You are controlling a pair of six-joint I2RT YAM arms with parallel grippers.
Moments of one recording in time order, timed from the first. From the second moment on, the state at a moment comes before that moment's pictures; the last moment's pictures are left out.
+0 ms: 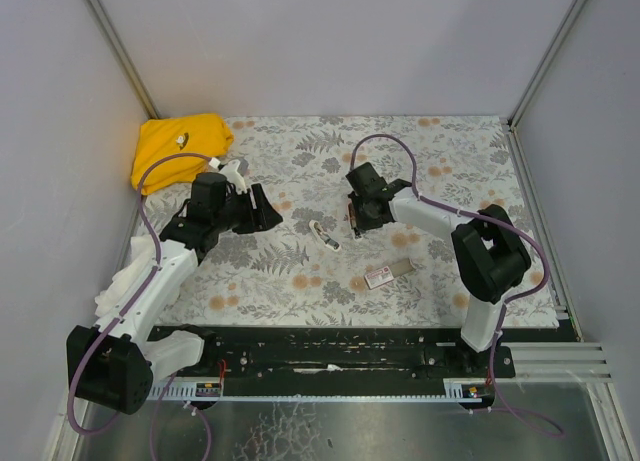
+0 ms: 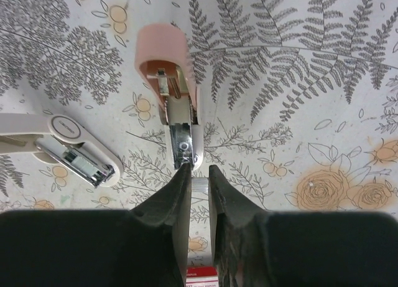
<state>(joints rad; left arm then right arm) -0.26 1.11 0.85 -0.37 0.34 -0.43 0.62 1.84 1.27 -0.52 0.14 0.37</state>
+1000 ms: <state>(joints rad) -0.23 1.10 0.84 -0.36 0.36 -0.44 0.65 1.89 1.26 -0.45 0.15 0.34</state>
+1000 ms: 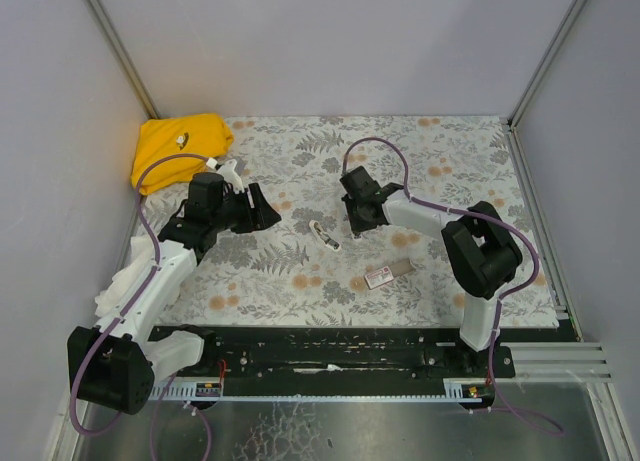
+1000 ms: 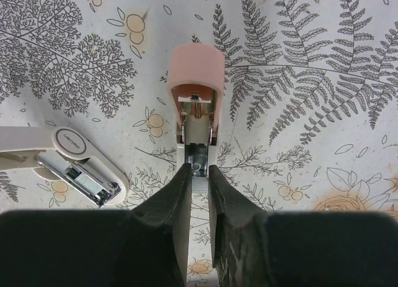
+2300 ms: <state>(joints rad) -0.22 1.10 0.84 -0.35 0.39 -0.44 0.66 1.89 1.28 -0.40 0.18 0.34</state>
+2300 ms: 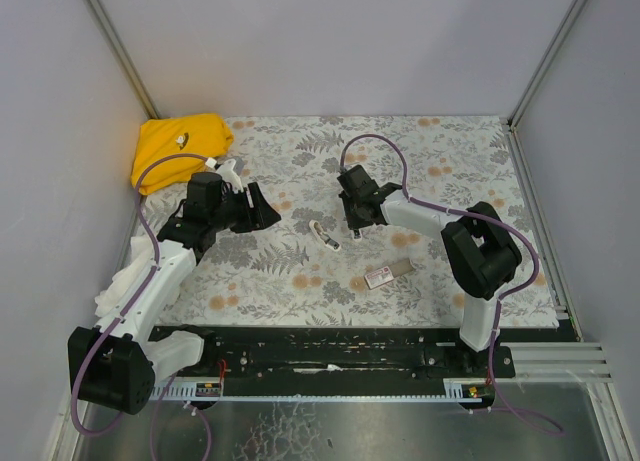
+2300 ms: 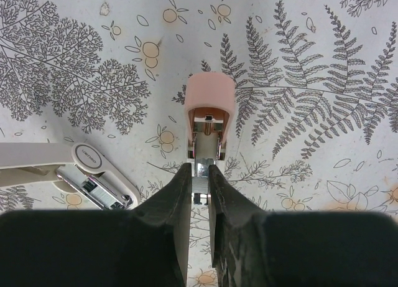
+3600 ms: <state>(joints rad) -0.21 1.10 0.84 -0.35 0.40 -0.44 0.67 1.89 1.23 -0.33 0.19 0.26</state>
